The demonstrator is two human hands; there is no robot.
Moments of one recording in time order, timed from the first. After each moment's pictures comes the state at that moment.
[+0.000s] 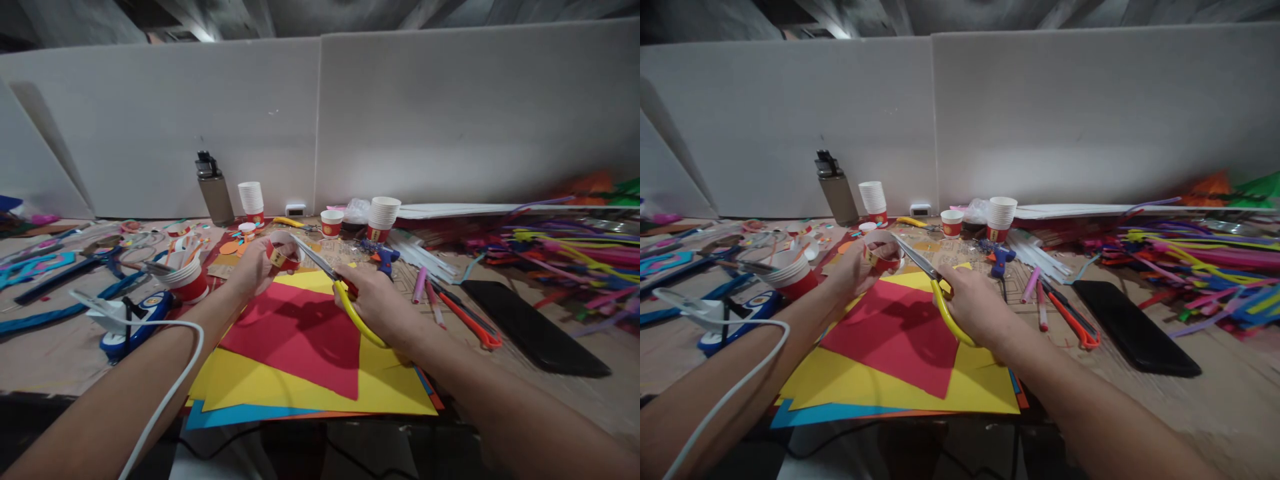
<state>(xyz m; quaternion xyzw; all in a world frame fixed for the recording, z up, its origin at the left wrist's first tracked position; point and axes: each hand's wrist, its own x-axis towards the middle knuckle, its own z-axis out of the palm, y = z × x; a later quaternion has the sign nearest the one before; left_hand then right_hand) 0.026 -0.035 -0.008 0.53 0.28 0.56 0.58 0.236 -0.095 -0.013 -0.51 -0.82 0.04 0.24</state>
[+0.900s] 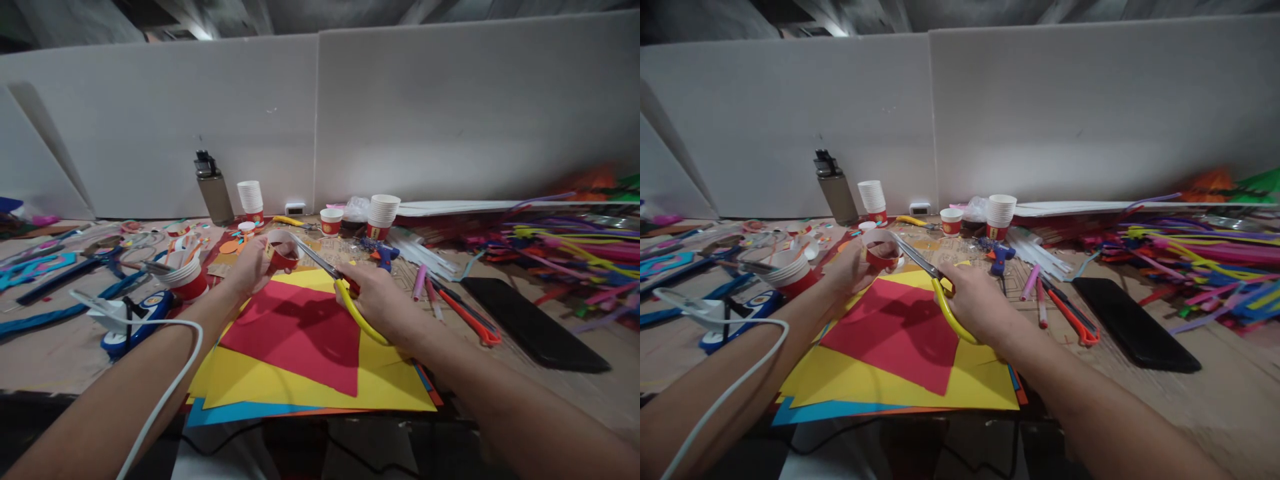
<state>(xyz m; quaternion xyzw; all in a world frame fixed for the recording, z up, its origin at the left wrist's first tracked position) 0.021 -0.033 -0.008 0.55 0.29 0.53 0.58 0.240 -0.097 -0.010 -0.51 -0.82 0.04 0.25</state>
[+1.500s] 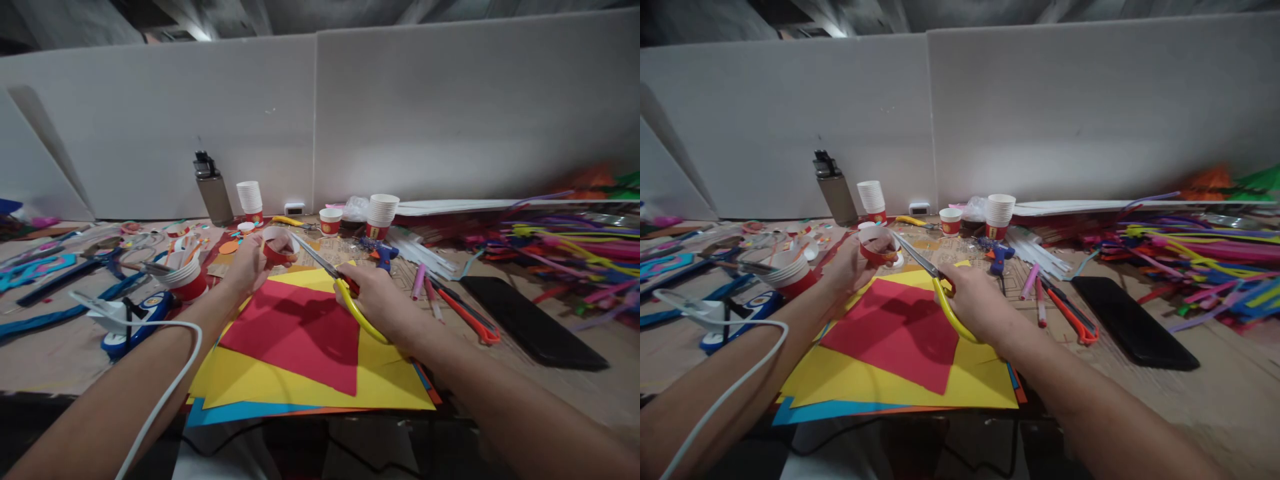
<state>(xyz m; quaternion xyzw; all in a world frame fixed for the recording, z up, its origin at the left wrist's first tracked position) 0.020 -0.029 -0.010 0.53 0.30 0.57 0.55 0.241 -0.096 -0.013 -0.52 -0.82 0.06 0.25</state>
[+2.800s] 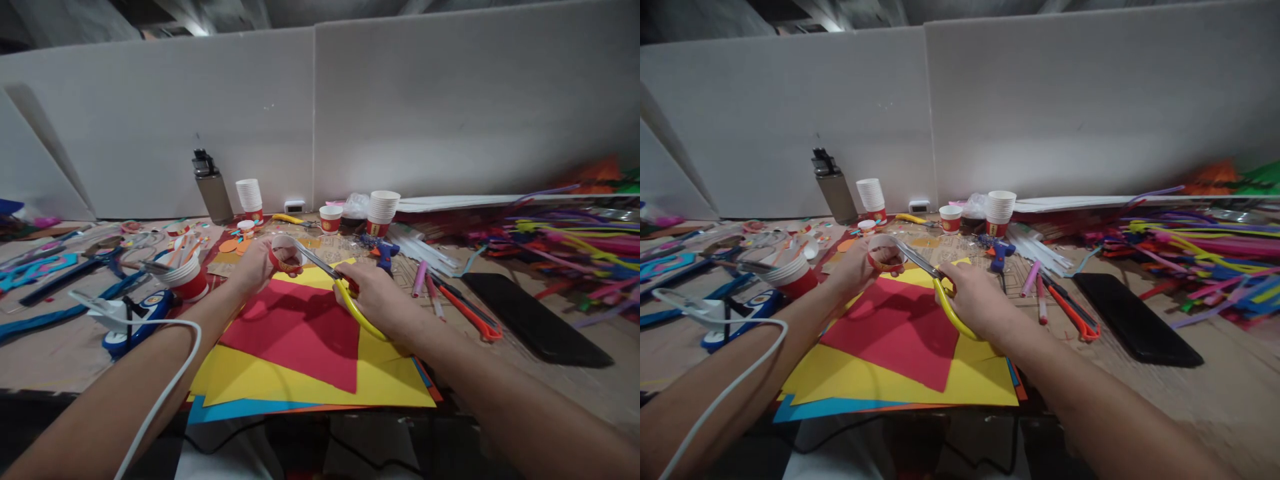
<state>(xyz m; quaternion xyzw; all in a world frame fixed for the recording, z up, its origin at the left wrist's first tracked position) 0.022 -0.035 -0.013 0.59 0.30 0.49 0.57 0.242 -0.094 -0.017 -0.53 -0.82 0.04 0.23</state>
